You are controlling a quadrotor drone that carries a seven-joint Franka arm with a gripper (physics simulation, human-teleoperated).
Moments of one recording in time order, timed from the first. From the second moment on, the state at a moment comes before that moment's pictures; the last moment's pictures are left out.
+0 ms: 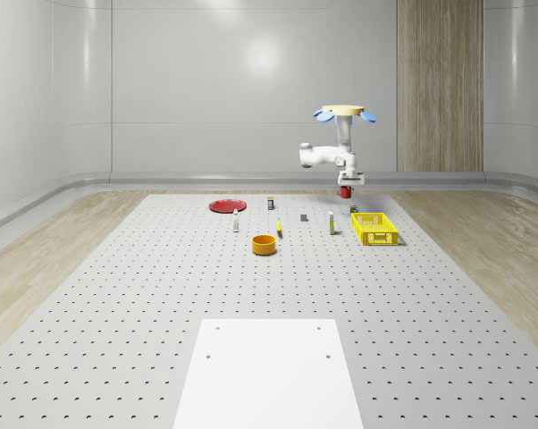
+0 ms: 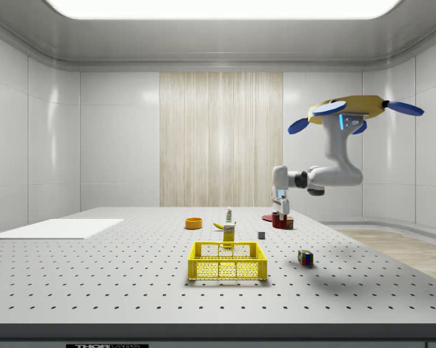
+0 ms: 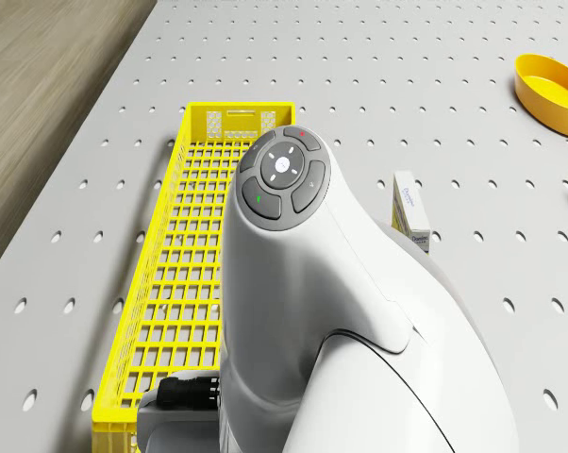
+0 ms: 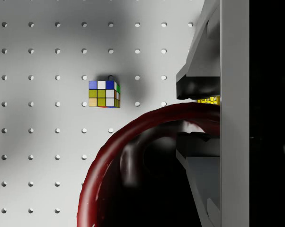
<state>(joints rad) -1.17 -1.48 1.49 -2.88 -1.67 1.50 1.69</state>
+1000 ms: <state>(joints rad) -1.17 -1.53 1.50 -2.88 -1.65 1.55 1.70</state>
